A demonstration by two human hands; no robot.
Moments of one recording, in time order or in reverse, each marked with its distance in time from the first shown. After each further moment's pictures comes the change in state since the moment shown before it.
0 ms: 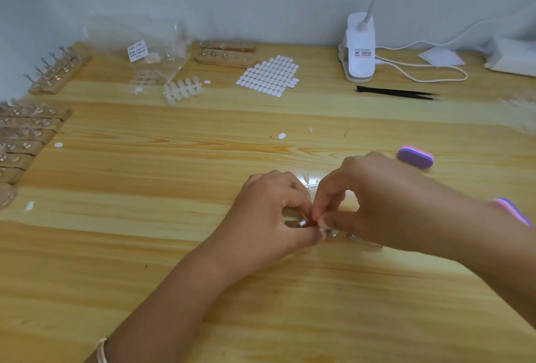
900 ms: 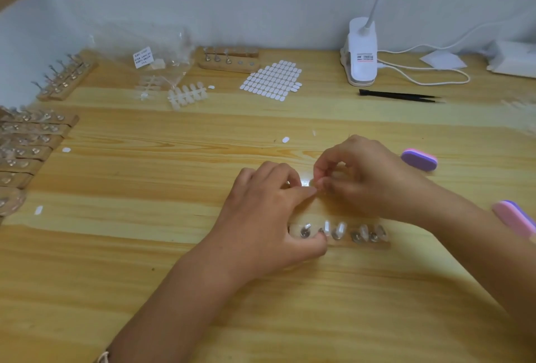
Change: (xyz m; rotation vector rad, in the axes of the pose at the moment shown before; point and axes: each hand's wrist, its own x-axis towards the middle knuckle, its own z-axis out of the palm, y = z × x) left_hand -0.006 -0.001 -0.004 0.467 0.002 0.030; right_hand 0.031 0.025 0.010 0.119 0.218 0.008
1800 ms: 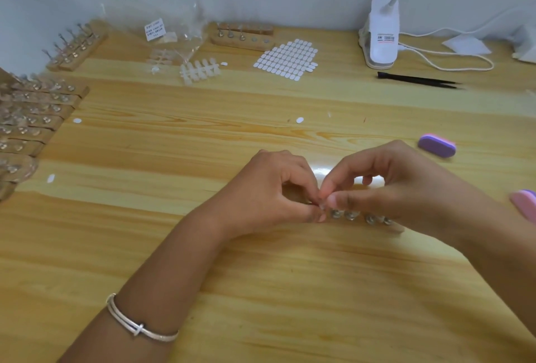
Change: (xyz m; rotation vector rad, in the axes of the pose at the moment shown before) left_hand 0.007 -0.026 -0.004 -0.611 -0.125 0.040; right_hand -0.034 -0.026 0.001 0.580 -0.153 0.128
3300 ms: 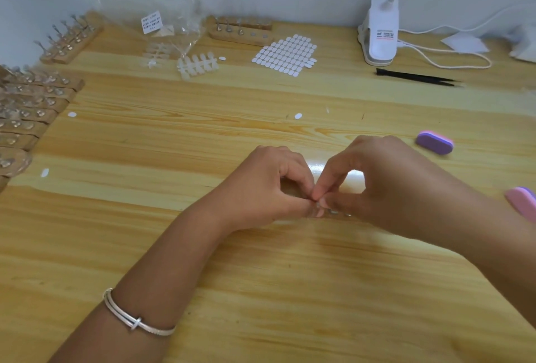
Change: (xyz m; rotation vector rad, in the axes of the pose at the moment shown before) left_hand 0.000 -0.002 0.002 -0.055 0.008 0.011; right_hand 0.001 -0.013 0.008 -0.602 0.064 -0.126
